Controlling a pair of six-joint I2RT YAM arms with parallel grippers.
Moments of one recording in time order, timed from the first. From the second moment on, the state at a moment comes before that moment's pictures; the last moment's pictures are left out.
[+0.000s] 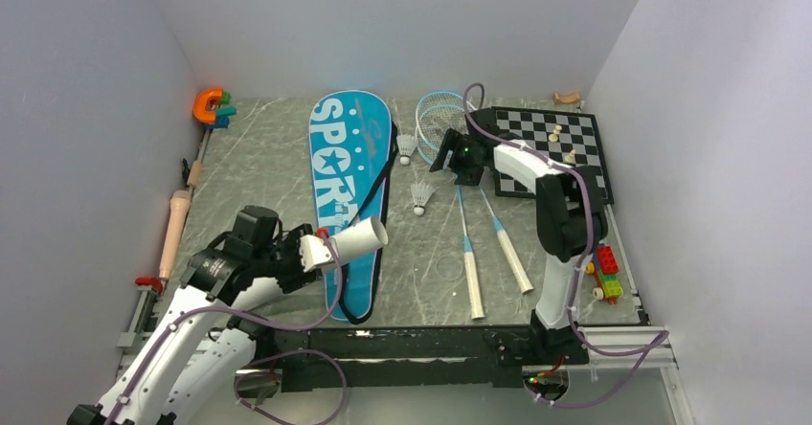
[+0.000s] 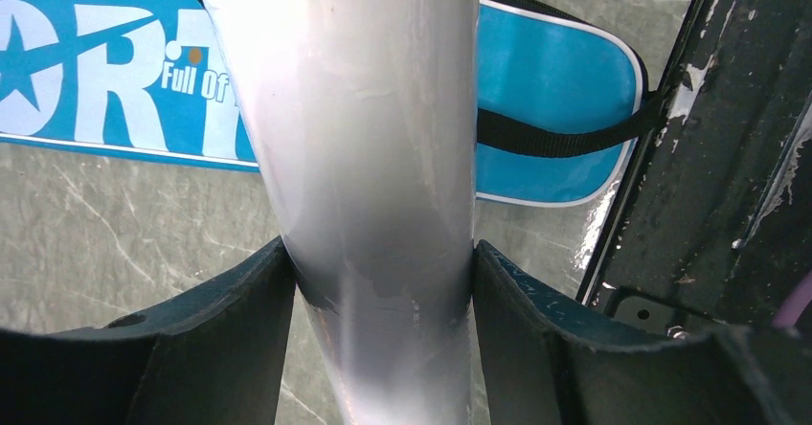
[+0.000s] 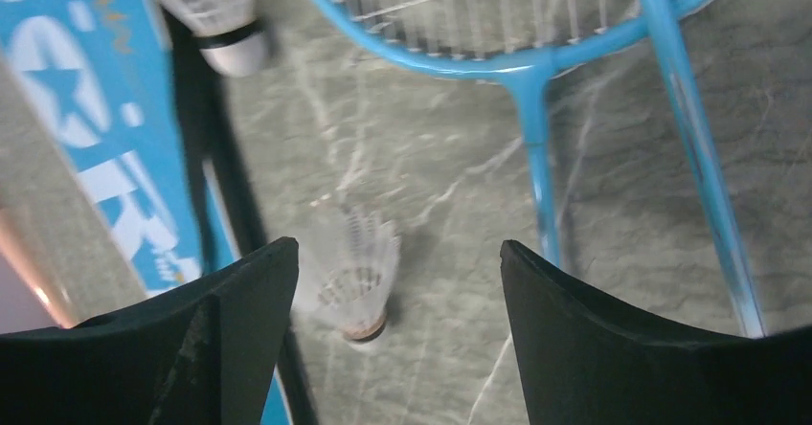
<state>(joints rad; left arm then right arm) -0.40 0.68 0.71 -0.92 0.43 0.81 0.30 1.89 1.37 -0.37 -0.21 0.66</state>
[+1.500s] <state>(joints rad) -0.40 0.62 0.69 -0.95 0.39 0.85 0.38 2.01 1.38 -0.43 -0.21 0.65</state>
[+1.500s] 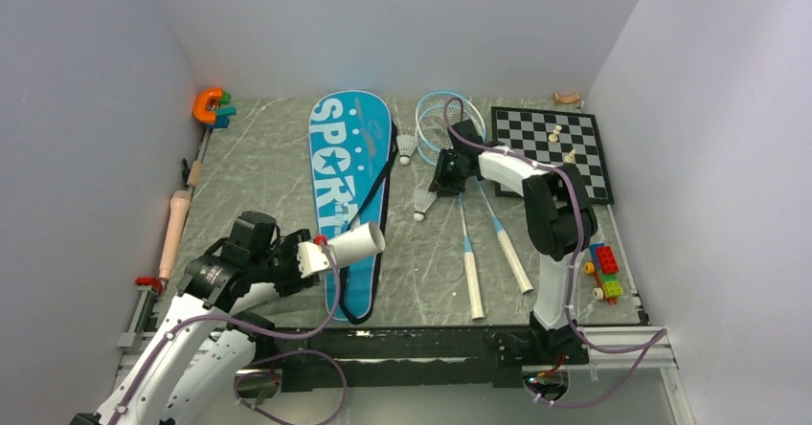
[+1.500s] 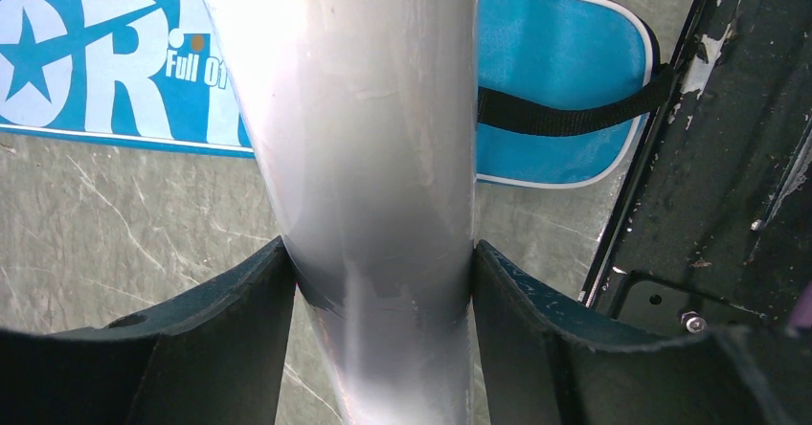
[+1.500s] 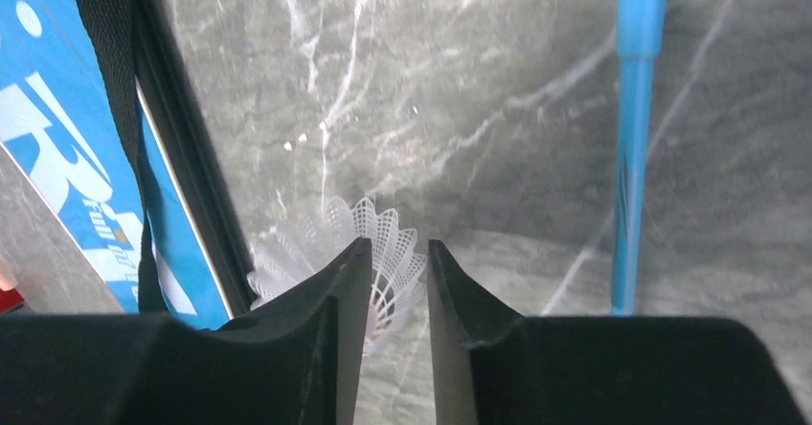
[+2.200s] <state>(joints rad) -0.40 0.63 0.72 -0.97 0.38 0.86 0.38 1.90 1.28 -0.44 -0.28 0.66</state>
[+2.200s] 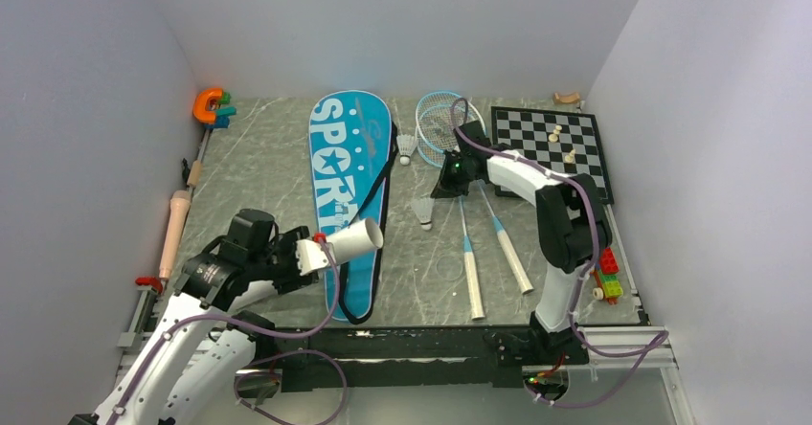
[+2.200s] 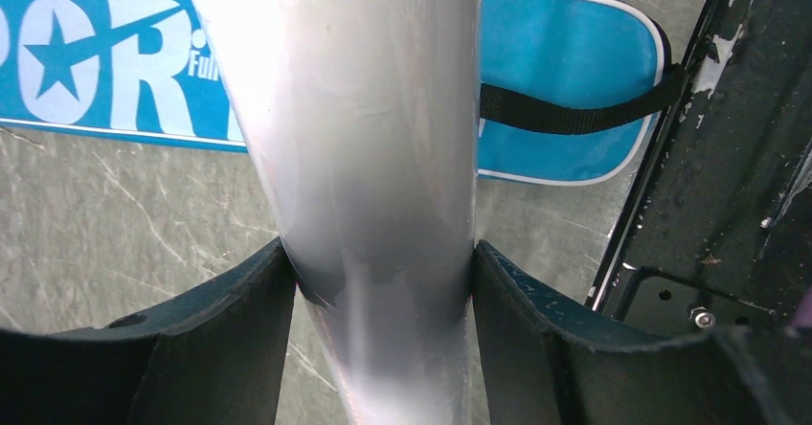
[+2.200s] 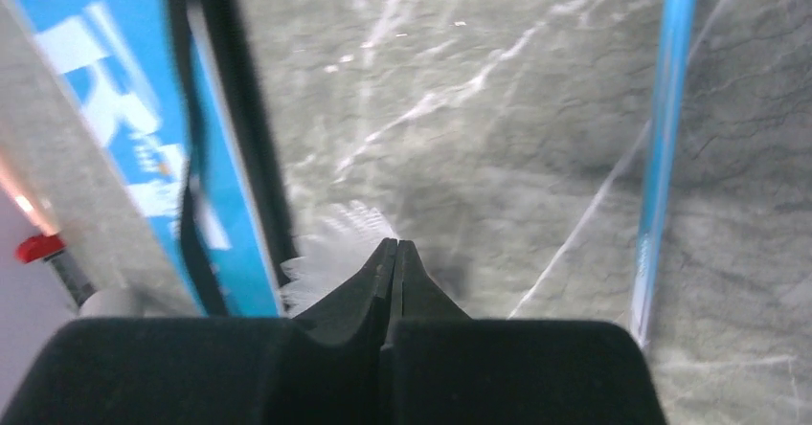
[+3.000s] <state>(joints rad) -0.40 0.69 0.70 -0.85 0.42 0.79 0.58 1.64 1.36 -0.57 0.12 0.56</state>
